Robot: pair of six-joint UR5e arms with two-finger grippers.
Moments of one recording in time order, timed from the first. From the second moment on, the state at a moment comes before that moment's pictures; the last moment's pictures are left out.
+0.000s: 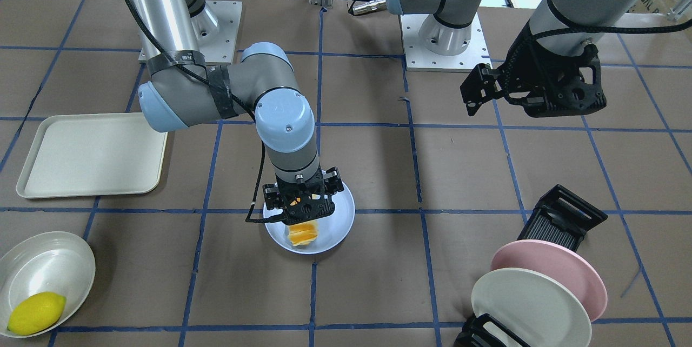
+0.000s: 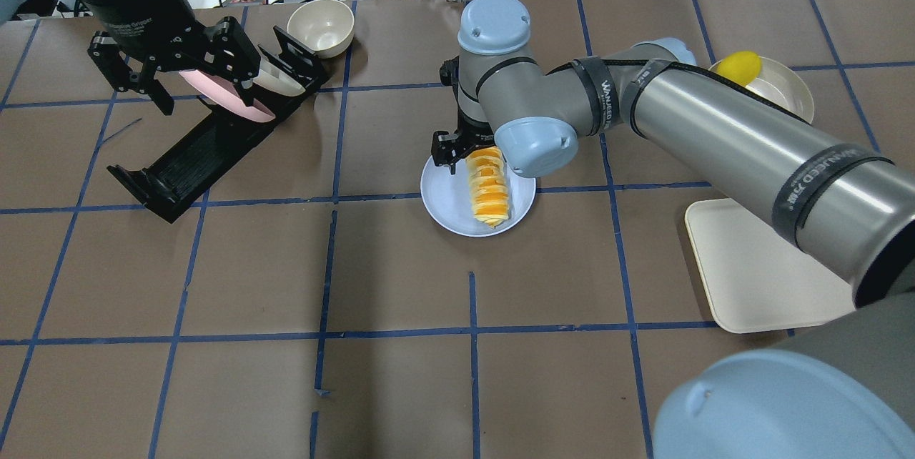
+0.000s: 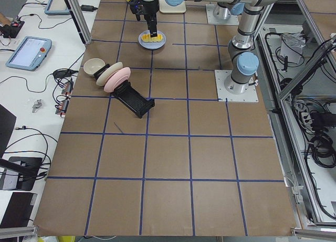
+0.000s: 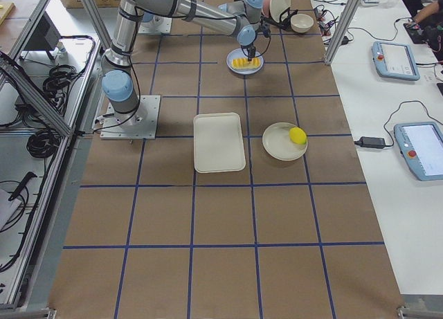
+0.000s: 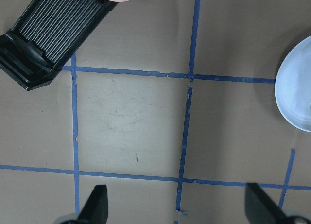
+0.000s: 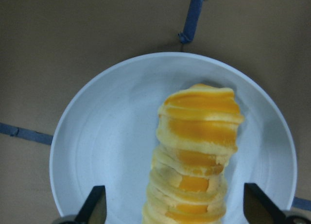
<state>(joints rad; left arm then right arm) -1.50 -1.67 -1.42 -1.72 1.58 -0.02 1.90 -1.09 1.59 -2.13 -1.51 0.08</state>
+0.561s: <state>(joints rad) -1.49 -1.67 -1.41 -1.72 1.56 -0.01 1.76 -1.26 1.58 -2.11 -1.59 0.03</state>
